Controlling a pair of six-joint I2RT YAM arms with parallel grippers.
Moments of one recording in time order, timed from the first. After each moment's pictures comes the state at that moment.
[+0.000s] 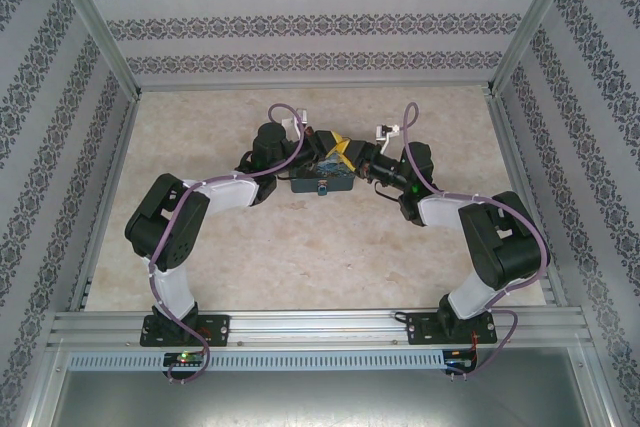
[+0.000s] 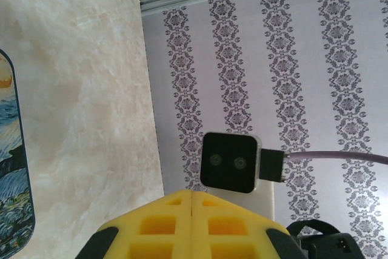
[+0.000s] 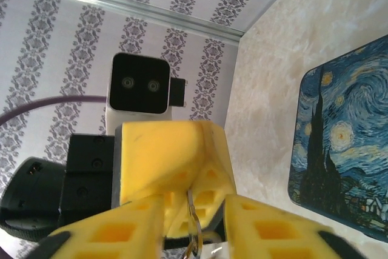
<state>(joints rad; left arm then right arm) -0.51 1.84 1.05 0.70 0.50 -1.29 0.33 1.62 0.65 0.94 -0.69 1.29</state>
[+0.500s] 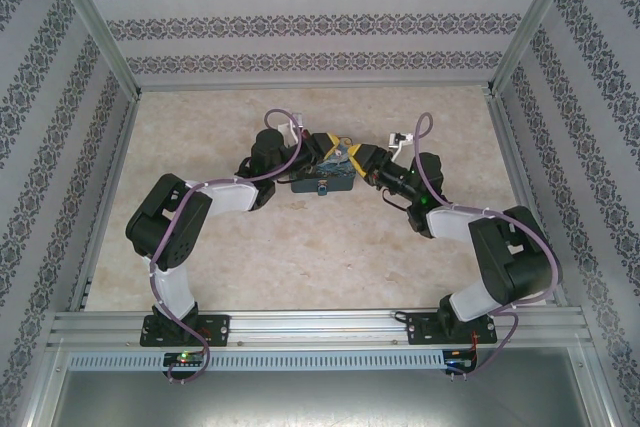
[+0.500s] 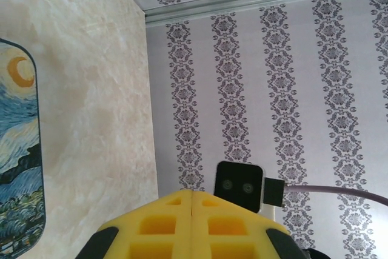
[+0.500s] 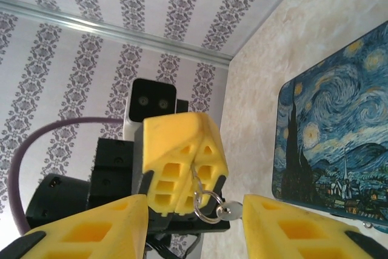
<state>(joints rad) -0.52 1.85 0.99 0.78 0.45 -1.35 0.30 1.52 0.54 0.94 -0.60 1.30</state>
